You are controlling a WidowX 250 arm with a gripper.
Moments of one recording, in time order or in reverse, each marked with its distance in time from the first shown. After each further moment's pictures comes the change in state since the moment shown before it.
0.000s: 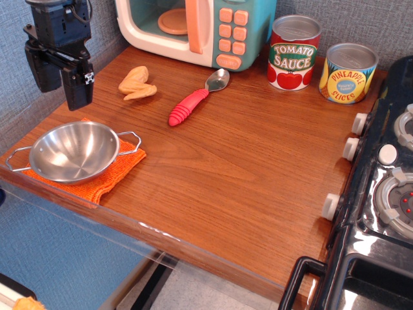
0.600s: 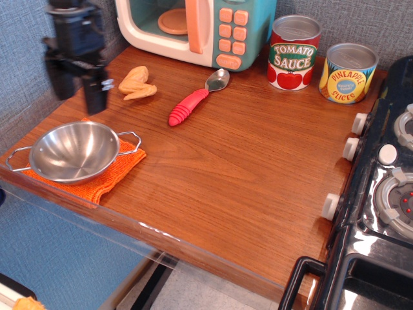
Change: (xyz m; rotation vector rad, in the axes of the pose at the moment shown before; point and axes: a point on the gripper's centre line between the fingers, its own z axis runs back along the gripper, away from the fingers) arm 0.026 -0.007 -0.019 -0.038 0.047 0.043
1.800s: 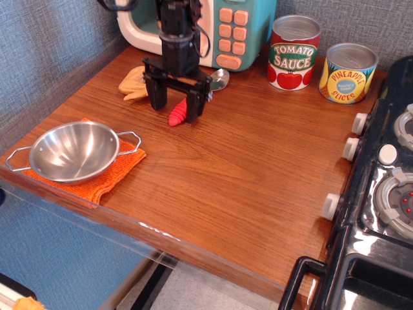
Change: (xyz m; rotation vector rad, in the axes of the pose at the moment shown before) arm 0.105 -0.048 -0.044 0.015 -0.092 0.134
